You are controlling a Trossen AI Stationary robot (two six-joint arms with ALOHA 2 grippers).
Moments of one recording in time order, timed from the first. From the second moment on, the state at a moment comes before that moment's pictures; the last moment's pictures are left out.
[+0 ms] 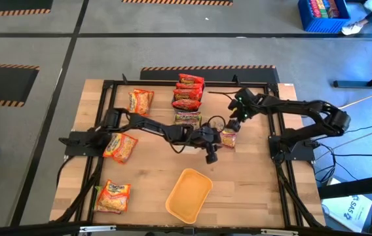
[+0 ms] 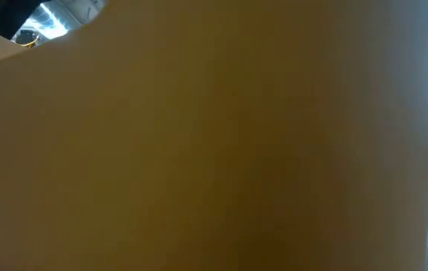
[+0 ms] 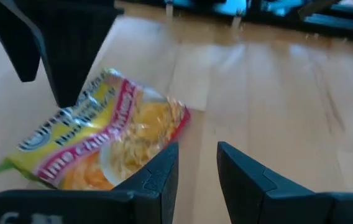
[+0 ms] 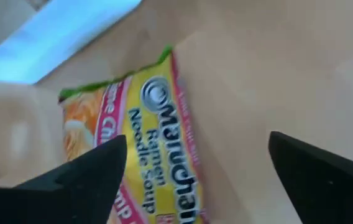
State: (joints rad) left arm -0.04 2.16 1.52 0.07 -0.12 -0.20; right arm -0.65 1.34 0.60 -0.33 -0.41 0.01
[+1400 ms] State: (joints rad) left arm -0.04 2.25 1.52 0.07 -0.09 -0.20; right arm -0.51 1.53 0.60 -0.26 -0.71 0.02
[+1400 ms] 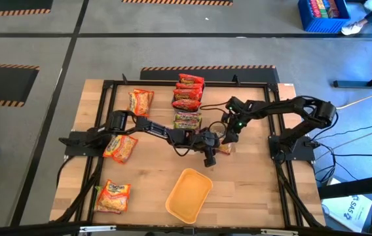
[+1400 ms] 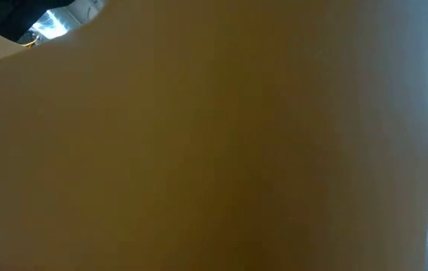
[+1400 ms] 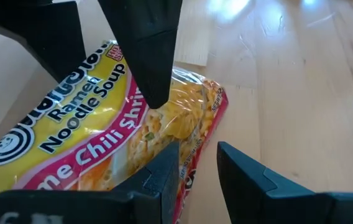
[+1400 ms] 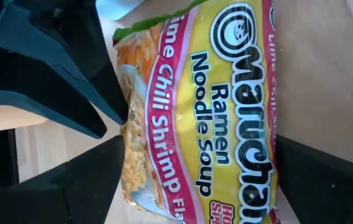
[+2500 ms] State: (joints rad) left arm -0.05 2.25 1.52 0.07 -0.07 -0.15; right arm -0.42 1.53 0.74 -0.43 -0.42 -0.05
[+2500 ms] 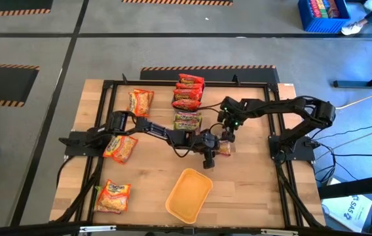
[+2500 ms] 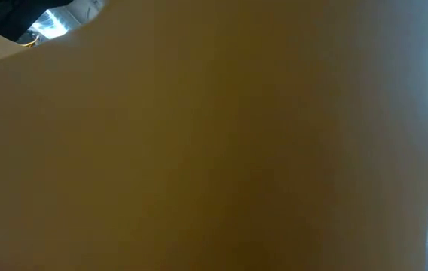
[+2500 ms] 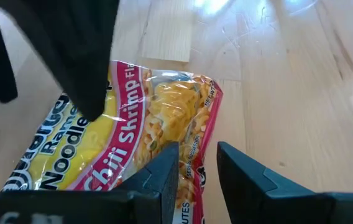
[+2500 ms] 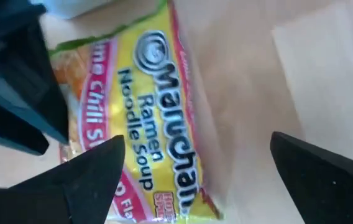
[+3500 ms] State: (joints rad) left arm -0.05 2.25 1.52 0.07 -0.06 -0.15; right arm -0.45 1.70 0.70 -0.30 -0.87 -0.07
